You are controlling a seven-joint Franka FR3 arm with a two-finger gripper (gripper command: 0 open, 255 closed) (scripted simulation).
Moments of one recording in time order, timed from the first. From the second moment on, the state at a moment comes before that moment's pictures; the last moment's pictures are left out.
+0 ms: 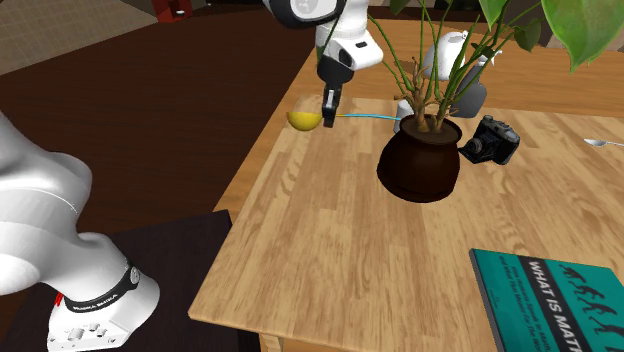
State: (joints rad) arm -0.03 -0.02 0.18 -1.90 0.19 1.91 0.58
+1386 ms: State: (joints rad) arm 0.17 0.45 0.27 -1.38 0.05 1.88 0.88
